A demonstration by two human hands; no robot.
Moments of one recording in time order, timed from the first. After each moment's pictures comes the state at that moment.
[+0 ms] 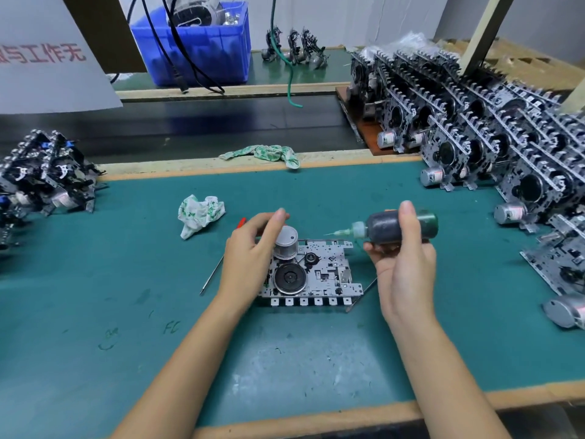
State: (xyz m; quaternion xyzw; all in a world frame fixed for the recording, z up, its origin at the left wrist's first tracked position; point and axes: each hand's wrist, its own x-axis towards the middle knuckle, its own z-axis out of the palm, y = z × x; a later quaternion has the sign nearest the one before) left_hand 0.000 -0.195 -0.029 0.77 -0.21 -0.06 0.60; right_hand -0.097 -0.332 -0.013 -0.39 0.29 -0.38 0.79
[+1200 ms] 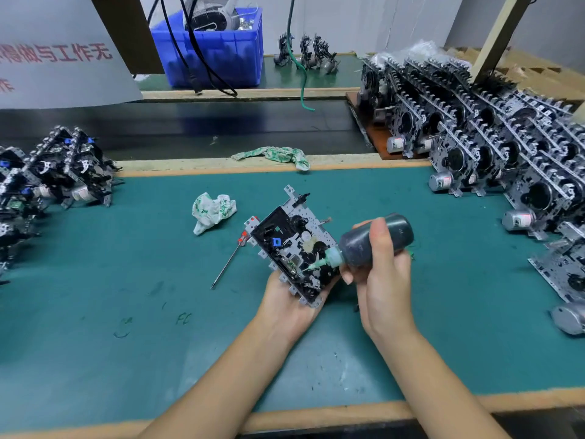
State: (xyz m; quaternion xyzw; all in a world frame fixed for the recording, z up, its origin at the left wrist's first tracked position) left_hand -0.040 -0.219 -0.039 0.23 0.06 -0.39 0.89; right_hand -0.096 -0.296 -0.014 -0.46 0.17 -0.34 0.80
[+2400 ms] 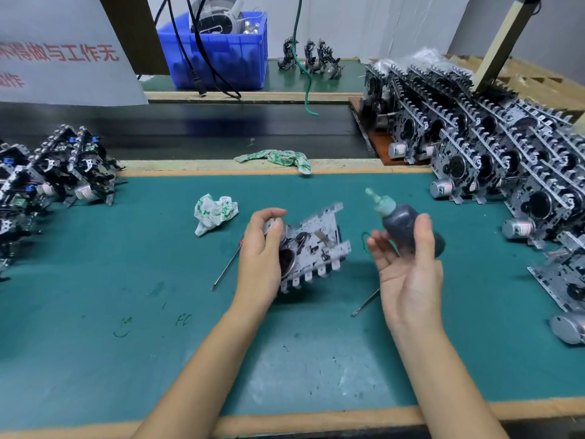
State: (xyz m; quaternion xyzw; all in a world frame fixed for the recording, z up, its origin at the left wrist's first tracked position) left_hand -0.014 -0.195 -0.031 0.74 -0.13 -0.04 0.66; right_hand -0.100 -0.327 -0.013 -0.34 0.20 -0.39 0.83
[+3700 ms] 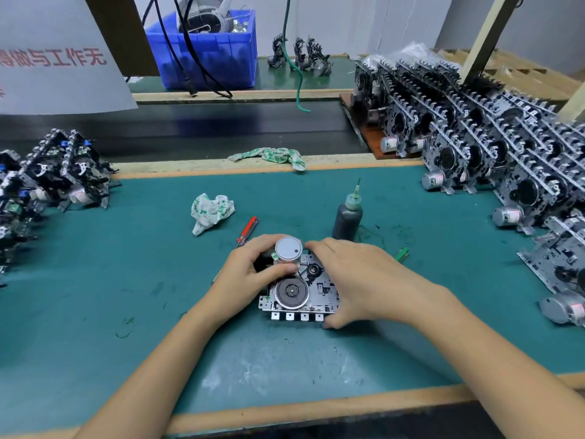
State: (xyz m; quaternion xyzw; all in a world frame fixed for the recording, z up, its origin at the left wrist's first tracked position) left_hand 0.004 -0.155 -0.046 0.73 -0.37 -0.16 0.55; right_hand -0.096 -0.320 0.004 -1.00 -0.06 0.04 0.04
